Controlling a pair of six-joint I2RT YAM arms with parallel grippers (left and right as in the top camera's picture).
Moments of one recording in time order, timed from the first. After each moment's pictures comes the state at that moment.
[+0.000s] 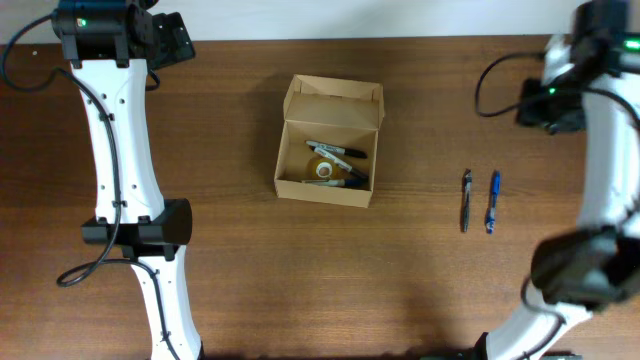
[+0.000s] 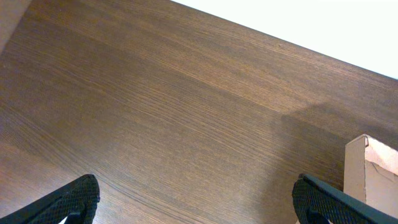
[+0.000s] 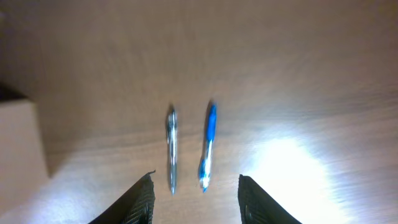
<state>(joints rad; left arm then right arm) -0.02 2.35 3.03 -1.69 -0.26 -0.33 -0.21 1.96 2.07 -1.45 0.00 -0.03</state>
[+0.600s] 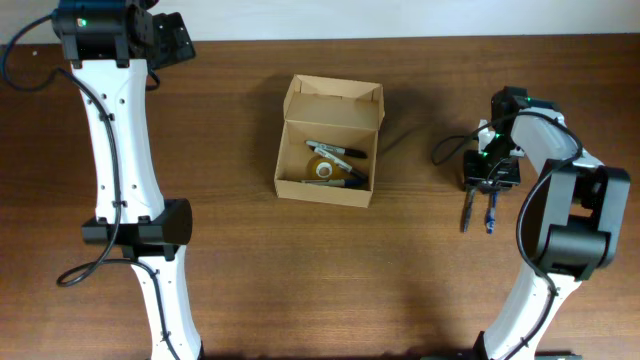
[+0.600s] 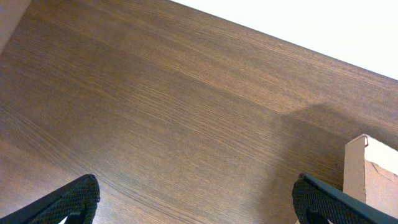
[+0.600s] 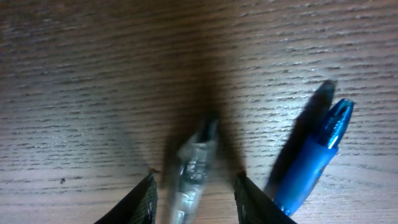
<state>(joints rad) -0.02 2.35 3.03 -1.69 -0.26 -0.33 -0.17 2.14 1.52 -1.04 -0.02 -0.04</state>
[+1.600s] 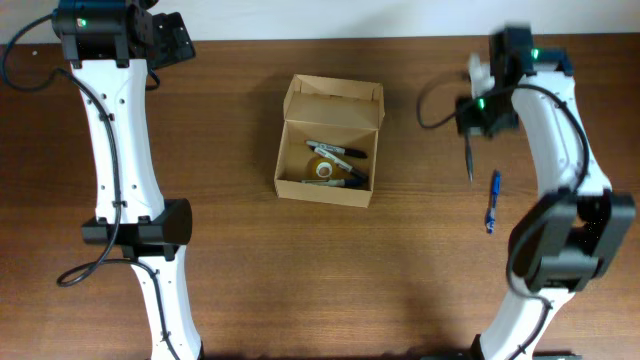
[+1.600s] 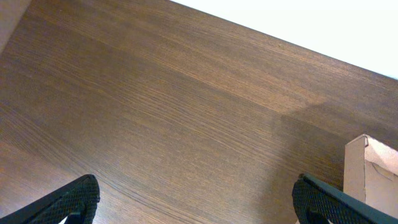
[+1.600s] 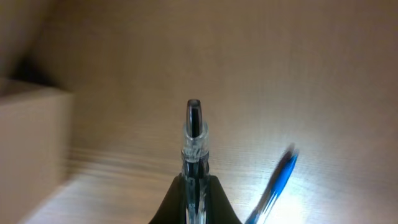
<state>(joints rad) -0.02 2.35 3.03 -1.69 -0.26 -0.33 -0.01 2.03 1.98 -1.26 -0.08 -0.12</state>
